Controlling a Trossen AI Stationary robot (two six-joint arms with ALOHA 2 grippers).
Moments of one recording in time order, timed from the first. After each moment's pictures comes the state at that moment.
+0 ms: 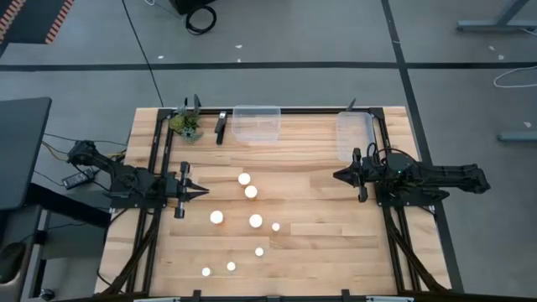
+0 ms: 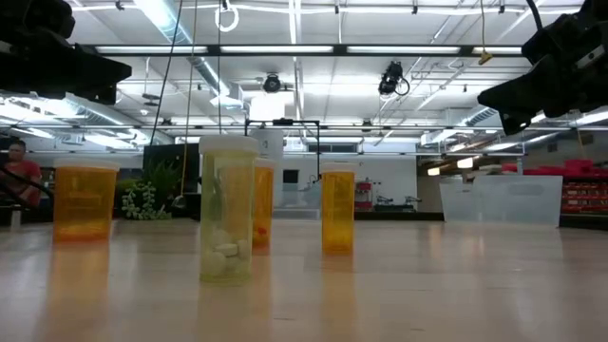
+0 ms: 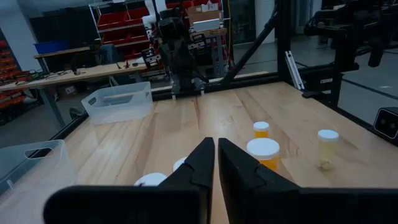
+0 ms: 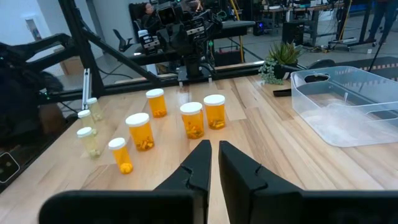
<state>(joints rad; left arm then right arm) -0.46 0.13 0.01 0.10 -0.45 0.12 -0.05 0.05 0.05 -0.09 -0.03 0.12</state>
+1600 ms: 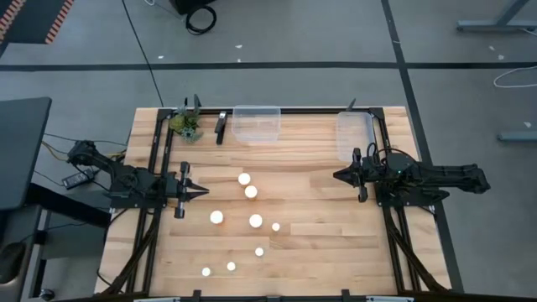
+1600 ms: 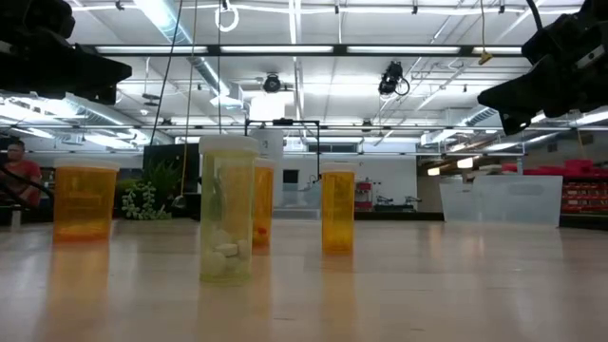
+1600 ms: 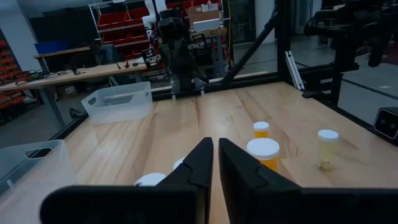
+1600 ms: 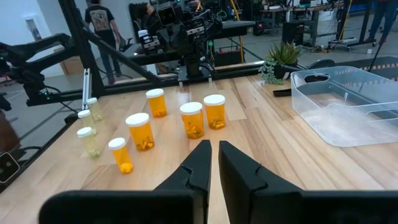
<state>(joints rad) -0.46 0.13 0.01 0.10 -0.45 0.12 -0.05 0.05 0.05 -0.09 -0.03 0.12</state>
